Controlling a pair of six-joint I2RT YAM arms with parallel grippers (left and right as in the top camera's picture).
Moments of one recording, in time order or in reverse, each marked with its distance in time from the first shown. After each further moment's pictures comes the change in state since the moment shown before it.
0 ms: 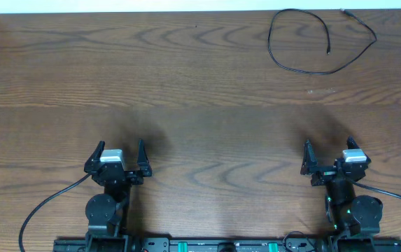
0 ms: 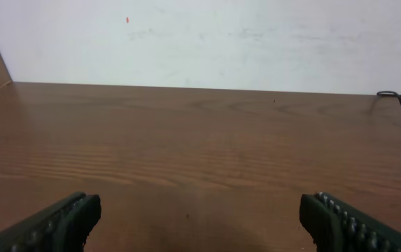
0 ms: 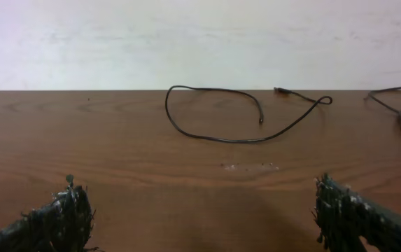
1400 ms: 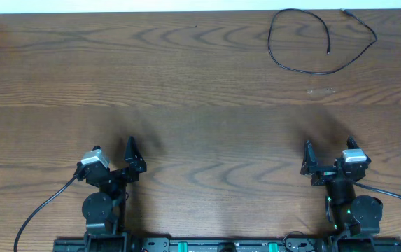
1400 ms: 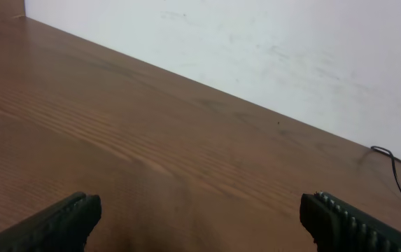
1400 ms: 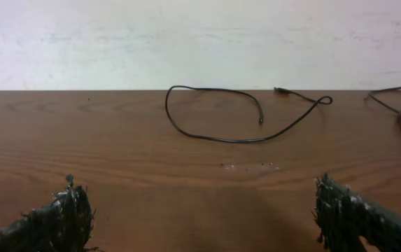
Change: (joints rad) left arm 0.088 0.024 -0.004 0.004 0.007 -0.308; right arm 0.000 0.000 0.000 0.000 0.000 0.000
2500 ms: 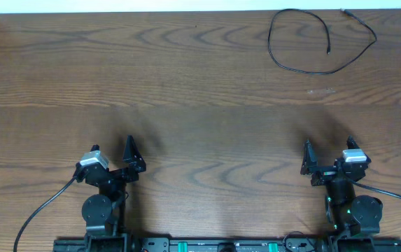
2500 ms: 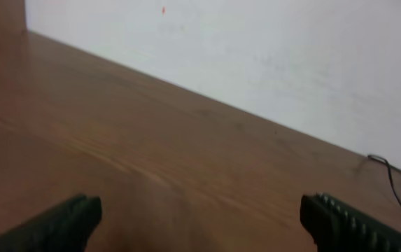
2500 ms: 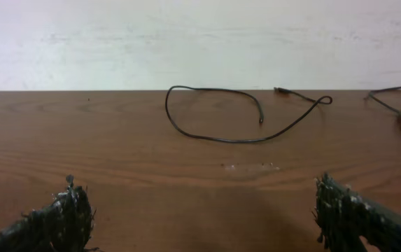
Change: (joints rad) left arm 0.000 -0.024 -0.007 0.023 -0.003 0.000; right arm 0.000 0.000 0.000 0.001 0.000 0.000
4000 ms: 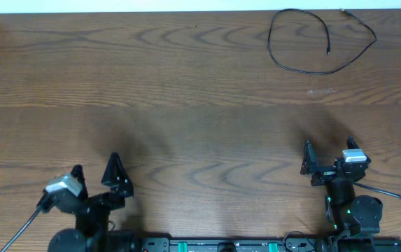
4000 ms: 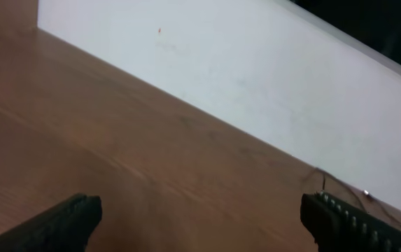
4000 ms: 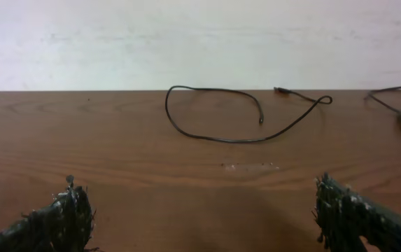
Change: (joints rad) left arm 0.000 -0.006 0.541 -0.593 0.018 -0.121; right arm 0.000 0.000 0.000 0.000 0.000 0.000
